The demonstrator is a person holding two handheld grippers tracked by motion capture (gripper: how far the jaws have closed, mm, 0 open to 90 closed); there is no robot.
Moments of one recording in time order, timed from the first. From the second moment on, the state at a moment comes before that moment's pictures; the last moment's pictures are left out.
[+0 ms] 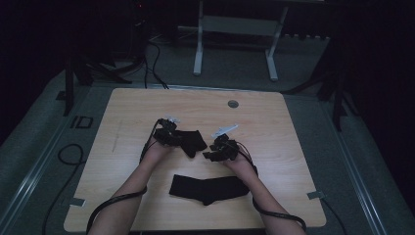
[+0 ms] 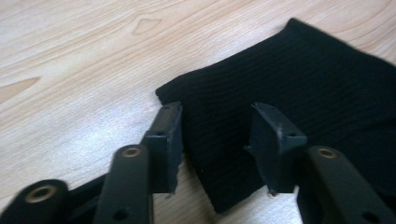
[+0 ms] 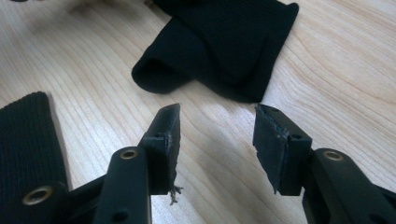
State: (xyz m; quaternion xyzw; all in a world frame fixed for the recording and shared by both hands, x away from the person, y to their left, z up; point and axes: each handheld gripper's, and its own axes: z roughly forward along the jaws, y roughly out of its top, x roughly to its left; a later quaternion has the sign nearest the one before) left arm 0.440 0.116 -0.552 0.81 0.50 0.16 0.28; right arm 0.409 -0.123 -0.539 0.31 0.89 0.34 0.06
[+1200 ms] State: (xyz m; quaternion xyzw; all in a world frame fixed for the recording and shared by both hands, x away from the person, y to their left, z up) left arm 0.434 0.130 -0.521 0.78 0.53 0.13 0.31; right arm 0.413 -0.101 -0.540 0.34 0.88 0.30 0.14
